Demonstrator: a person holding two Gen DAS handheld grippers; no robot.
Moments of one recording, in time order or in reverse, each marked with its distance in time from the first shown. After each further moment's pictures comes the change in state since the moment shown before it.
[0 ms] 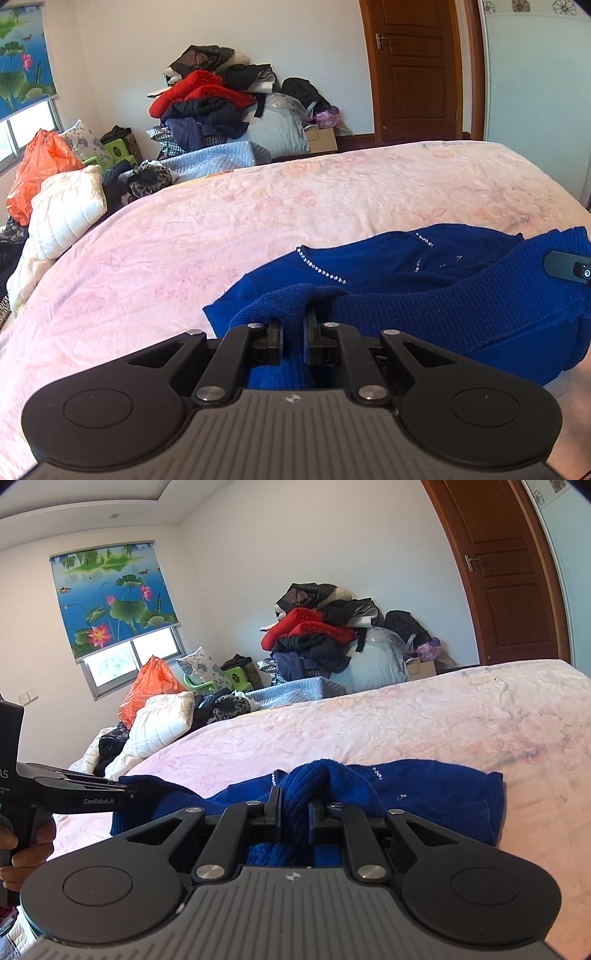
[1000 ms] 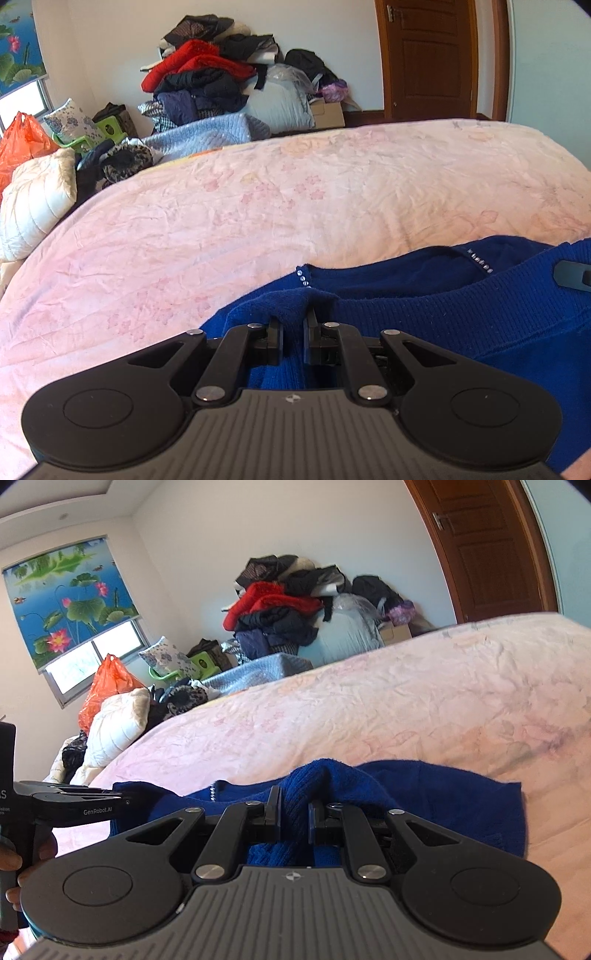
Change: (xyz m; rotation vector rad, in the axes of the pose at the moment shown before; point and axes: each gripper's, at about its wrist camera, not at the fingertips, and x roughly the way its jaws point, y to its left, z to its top) left arm 0.146 -0.007 0.040 -0.018 0.105 0.013; right arm 0.125 -0.075 0.013 0.148 0.116 -0.055
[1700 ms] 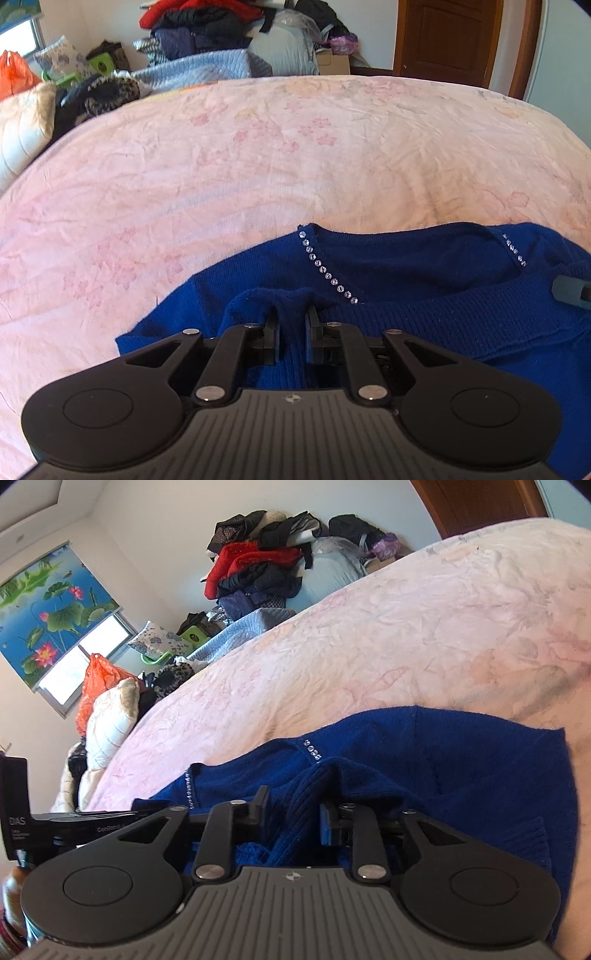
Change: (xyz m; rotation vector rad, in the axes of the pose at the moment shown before) left arm 0.060 0.018 0.004 -0.109 0.180 -0.073; right arm 0.054 -0.043 0.003 0.184 0.161 0.086
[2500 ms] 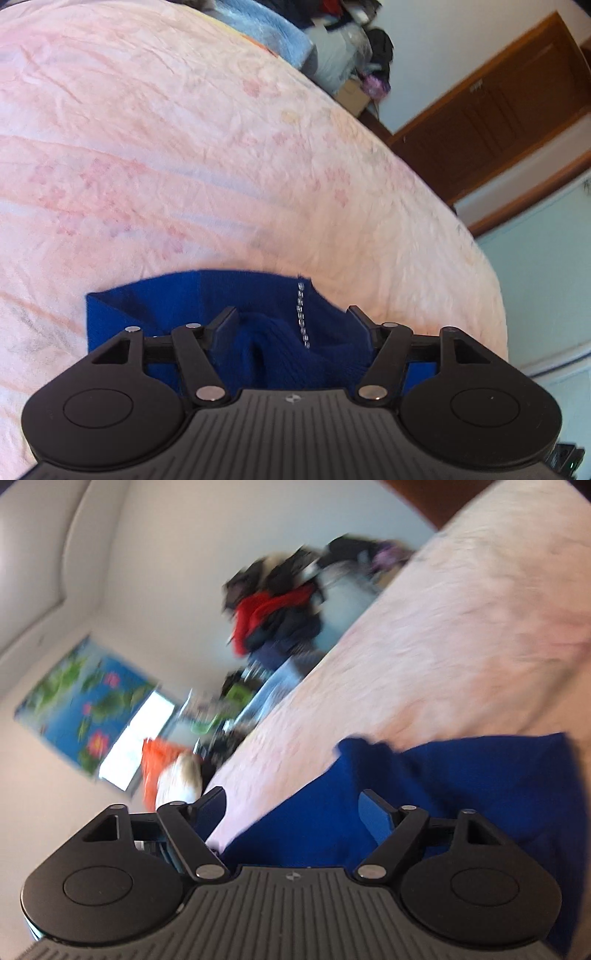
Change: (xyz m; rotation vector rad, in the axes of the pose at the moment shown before) left arm 0.002 0.100 0.014 -0.588 0.012 -0.379; right arm -0.012 -0.007 0.016 0.134 -0.069 0.213
